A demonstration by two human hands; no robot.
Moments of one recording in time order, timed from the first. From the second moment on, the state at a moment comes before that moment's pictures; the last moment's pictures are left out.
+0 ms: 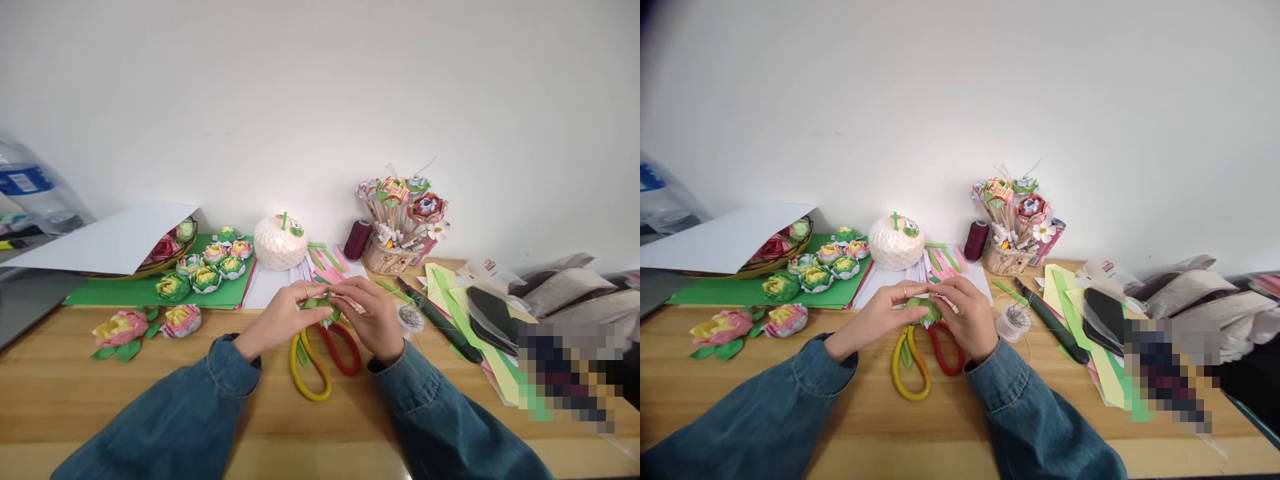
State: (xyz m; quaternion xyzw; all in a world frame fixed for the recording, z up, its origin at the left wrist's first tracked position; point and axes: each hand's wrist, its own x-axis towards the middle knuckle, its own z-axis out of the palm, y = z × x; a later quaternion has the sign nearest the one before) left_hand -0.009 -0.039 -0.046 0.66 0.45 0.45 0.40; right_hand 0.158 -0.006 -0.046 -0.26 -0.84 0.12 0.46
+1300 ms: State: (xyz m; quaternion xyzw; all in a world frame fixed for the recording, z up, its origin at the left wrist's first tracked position) left_hand -0.004 -0.039 -0.053 0.45 0.43 0.49 0.61; right_hand 0.159 0.003 -0.048 -0.30 -0.68 0.57 0.34
